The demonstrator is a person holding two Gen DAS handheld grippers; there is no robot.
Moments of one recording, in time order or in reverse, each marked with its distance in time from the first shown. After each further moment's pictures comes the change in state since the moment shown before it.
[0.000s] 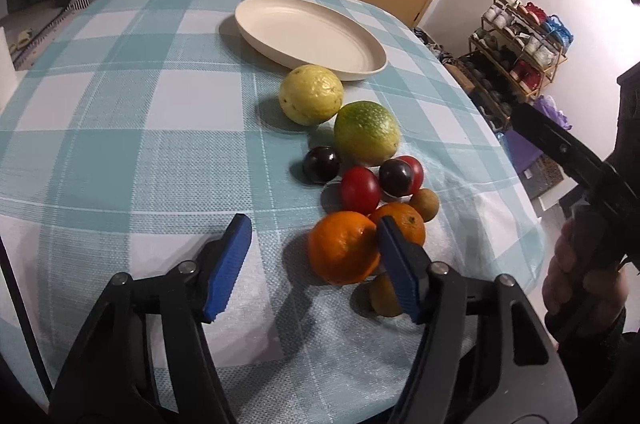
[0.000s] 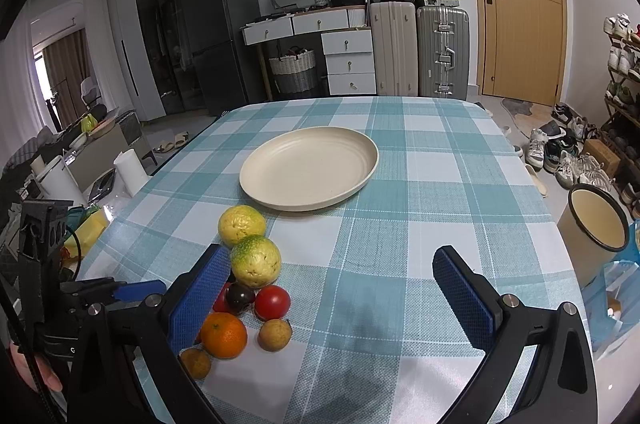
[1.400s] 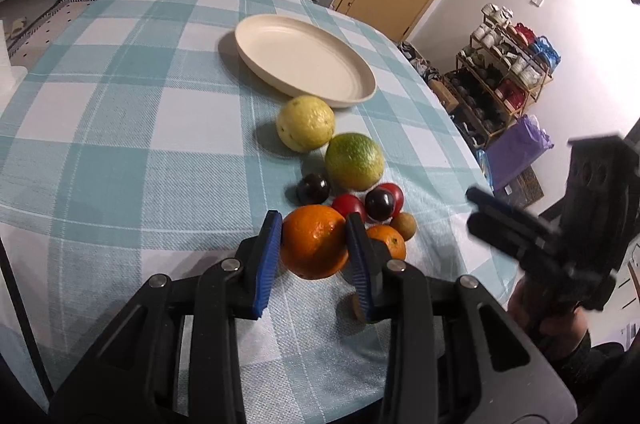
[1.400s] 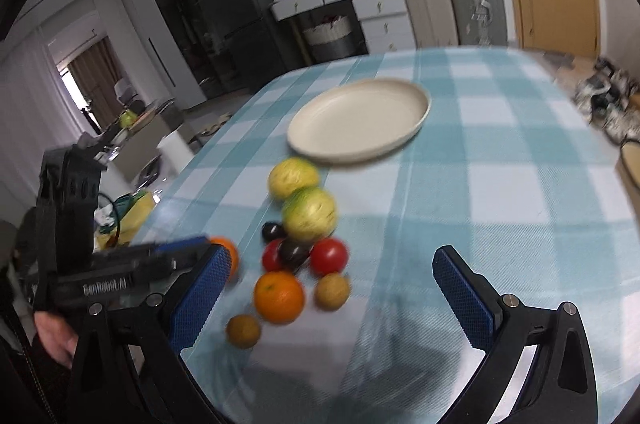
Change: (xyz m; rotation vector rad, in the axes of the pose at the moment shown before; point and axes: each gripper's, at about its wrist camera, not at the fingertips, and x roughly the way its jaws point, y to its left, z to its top) left arm -0.028 0.014 0.014 -0.040 -0.039 -0.061; right arm 0.020 0.005 -0.030 0.099 0.150 0.240
